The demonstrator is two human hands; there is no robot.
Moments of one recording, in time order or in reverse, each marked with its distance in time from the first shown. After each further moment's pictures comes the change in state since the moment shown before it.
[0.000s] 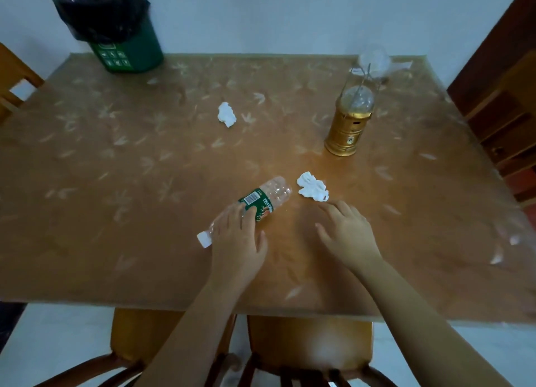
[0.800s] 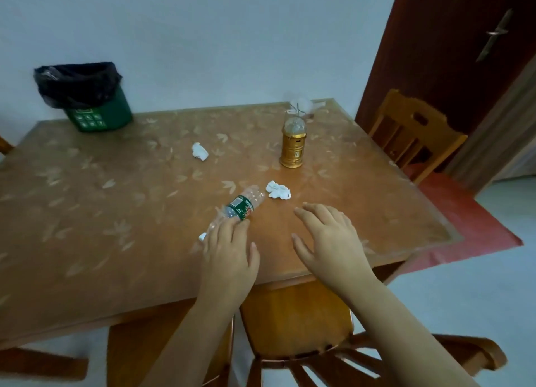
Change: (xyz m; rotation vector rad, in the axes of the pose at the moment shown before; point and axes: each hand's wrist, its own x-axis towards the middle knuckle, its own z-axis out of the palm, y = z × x) left_hand -0.112 0.023 -0.131 -0.097 0.095 0.243; right_hand -0.162 -0.145 -0.105 -0.155 0.326 -0.001
